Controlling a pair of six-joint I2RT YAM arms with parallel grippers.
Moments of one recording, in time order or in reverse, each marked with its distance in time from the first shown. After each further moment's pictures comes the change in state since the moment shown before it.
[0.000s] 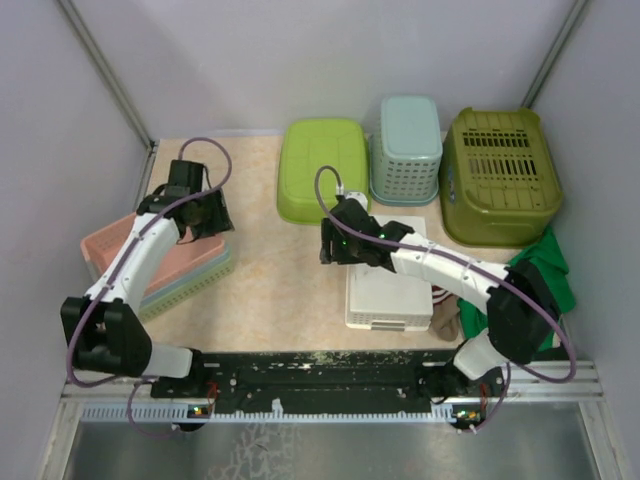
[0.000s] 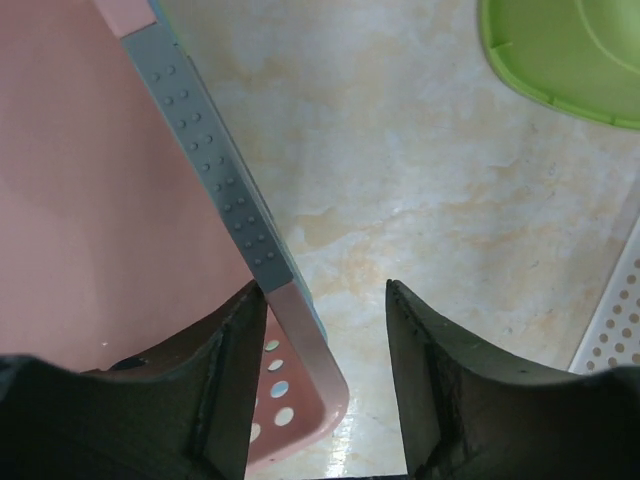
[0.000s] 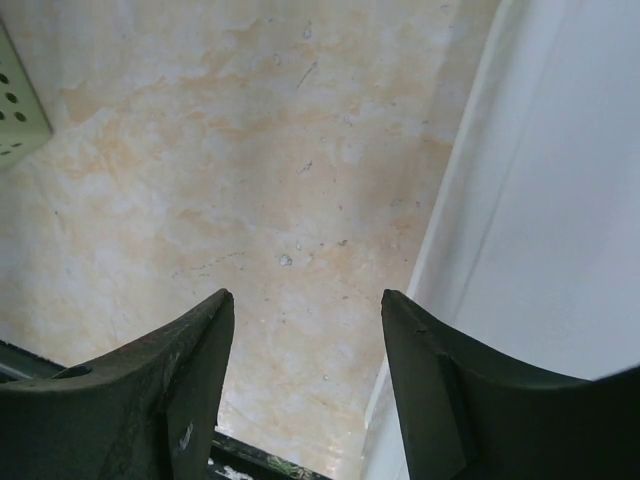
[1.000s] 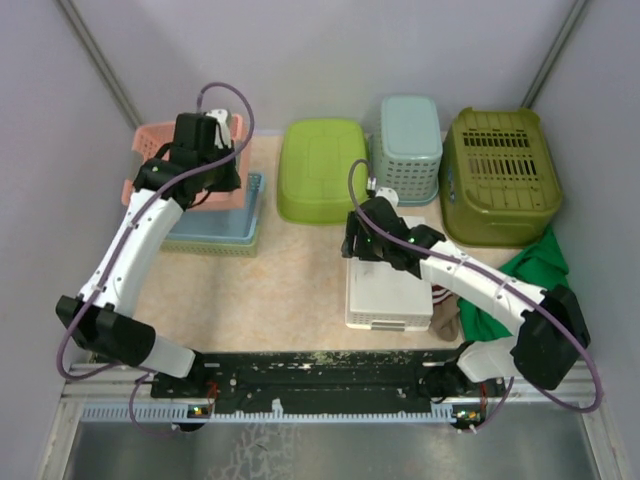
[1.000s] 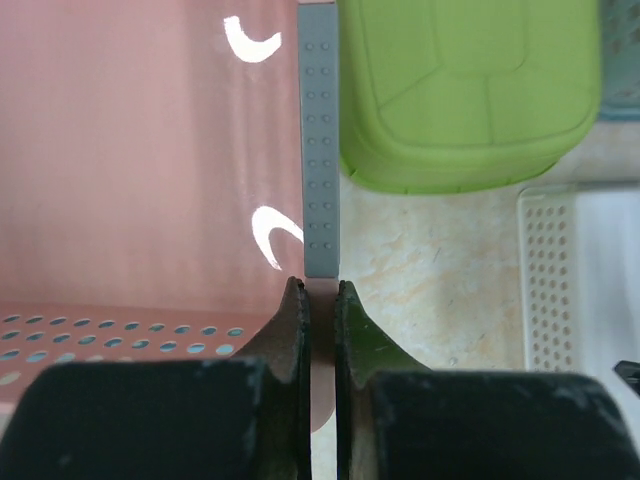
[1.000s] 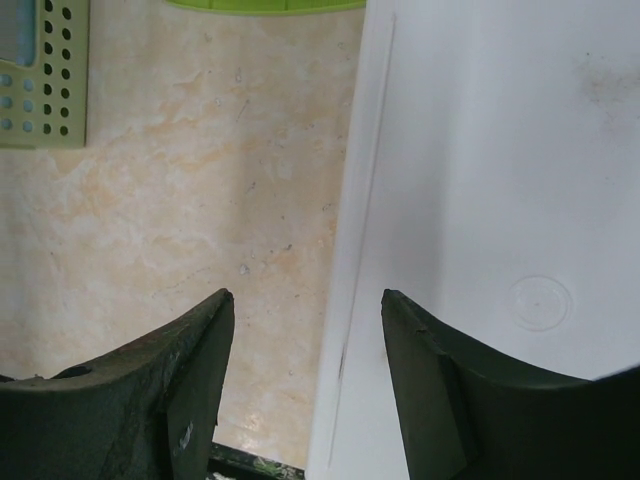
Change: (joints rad) left arm -0.219 0.102 0.426 -0.101 -0.110 0.159; right arm -0.092 -0.208 -0.108 -0.040 0.058 0.023
